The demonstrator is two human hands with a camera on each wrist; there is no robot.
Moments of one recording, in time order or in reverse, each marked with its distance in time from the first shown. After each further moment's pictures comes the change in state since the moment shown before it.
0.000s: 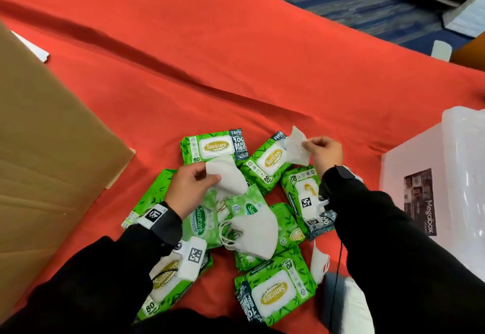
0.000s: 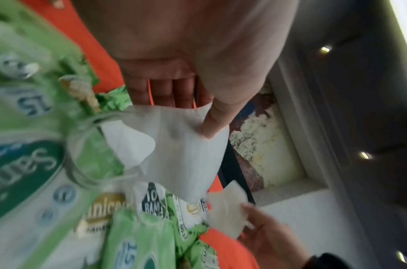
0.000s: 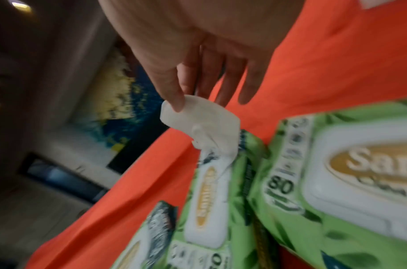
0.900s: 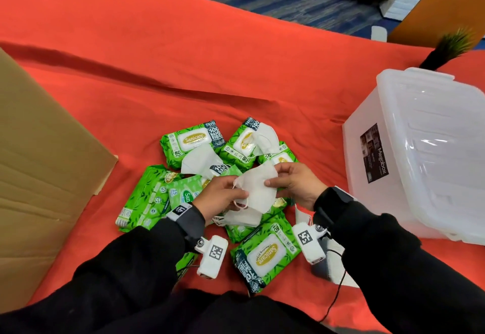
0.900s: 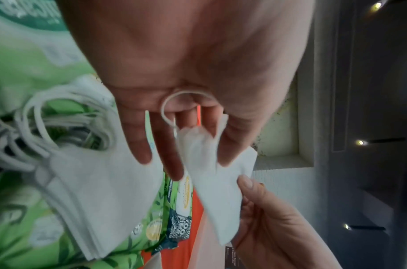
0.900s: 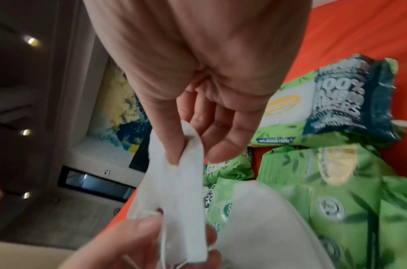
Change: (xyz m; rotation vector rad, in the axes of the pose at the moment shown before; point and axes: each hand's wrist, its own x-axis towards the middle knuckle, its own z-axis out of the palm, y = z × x) left_hand -0.067 0.013 0.077 -0.154 -0.513 -0.155; right_hand -0.168 0.009 -0.050 0.343 -0.583 0.225
